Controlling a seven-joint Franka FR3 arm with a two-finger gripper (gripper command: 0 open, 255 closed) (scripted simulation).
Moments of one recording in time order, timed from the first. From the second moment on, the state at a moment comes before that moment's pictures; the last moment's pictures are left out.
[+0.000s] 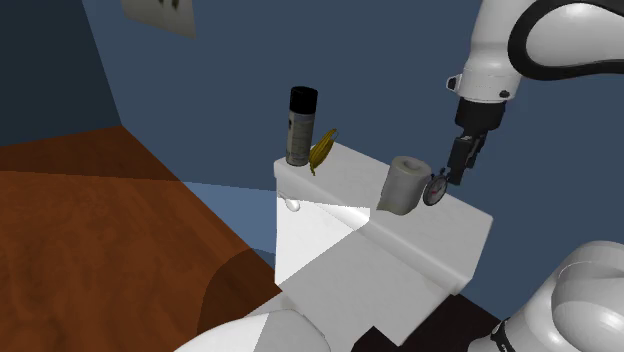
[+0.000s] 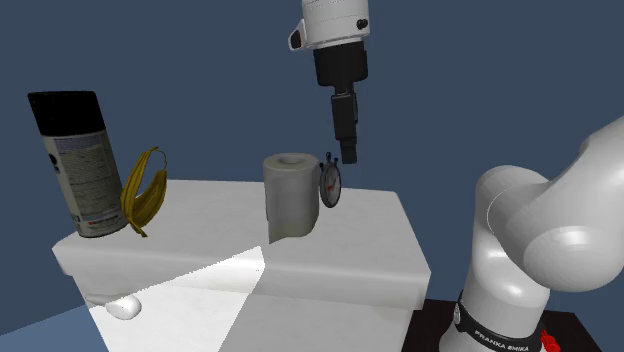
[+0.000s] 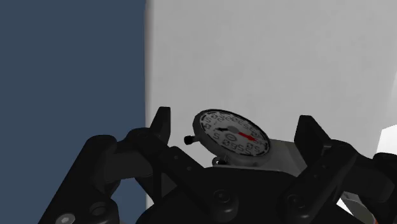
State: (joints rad) arm 0.01 -0.76 0.07 -2.36 -0.03 1.46 -0.09
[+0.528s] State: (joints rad) arm 0.00 -0.65 -0.04 -2.31 0.11 1.50 -0.14
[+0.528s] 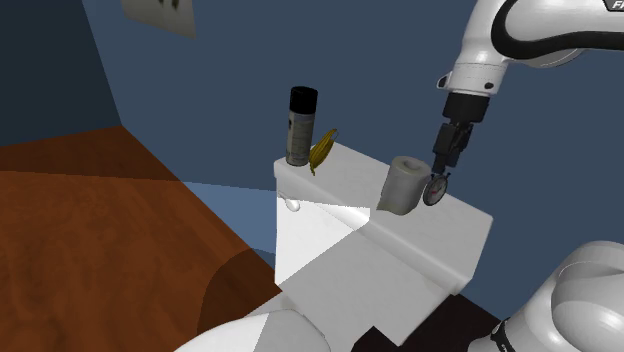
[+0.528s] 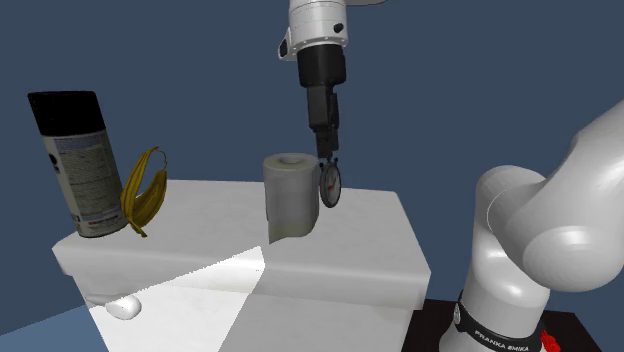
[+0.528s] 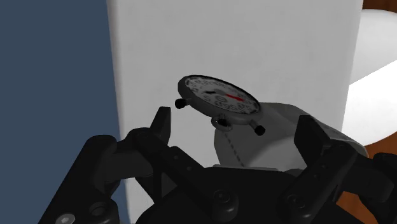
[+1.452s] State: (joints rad) arm -0.02 -0.68 -0.05 -2.36 0.14 1.57 -0.21
